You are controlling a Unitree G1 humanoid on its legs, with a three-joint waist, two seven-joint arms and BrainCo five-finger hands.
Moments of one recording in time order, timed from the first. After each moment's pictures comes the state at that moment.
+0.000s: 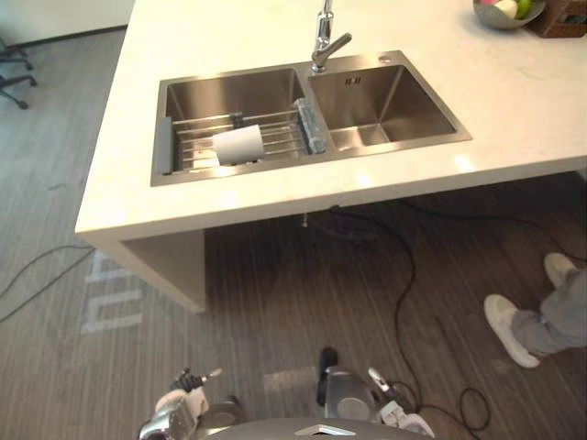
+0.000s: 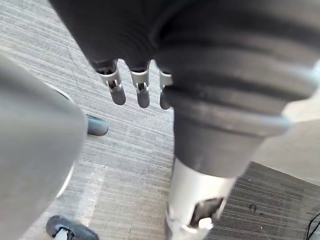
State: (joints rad) left arm 0.06 0.08 0.01 1.00 -0.49 0.06 0.12; right arm 0.07 -0.11 -0.32 1.04 0.70 0.04 0.16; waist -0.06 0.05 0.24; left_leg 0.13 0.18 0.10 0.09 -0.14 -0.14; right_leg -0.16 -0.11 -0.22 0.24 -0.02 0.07
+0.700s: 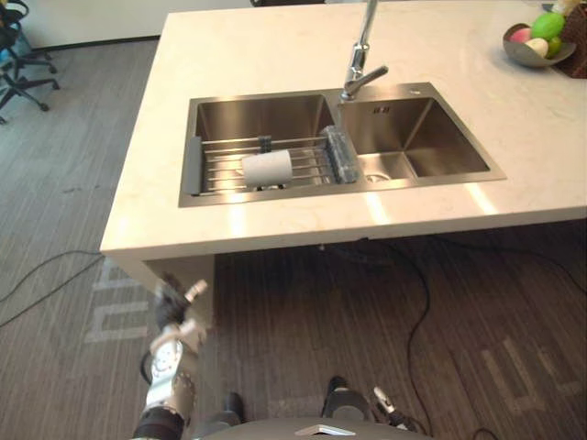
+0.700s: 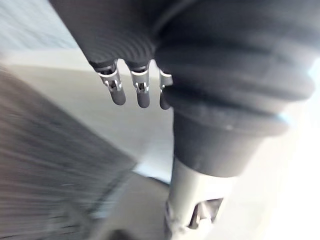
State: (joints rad) left arm 0.03 0.08 0.00 0.39 -0.63 -0.44 0.35; right arm 0.19 -0.10 -0.32 1.00 0.78 0.11 0.24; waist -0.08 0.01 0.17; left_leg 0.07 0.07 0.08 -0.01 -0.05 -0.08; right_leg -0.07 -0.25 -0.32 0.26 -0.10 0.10
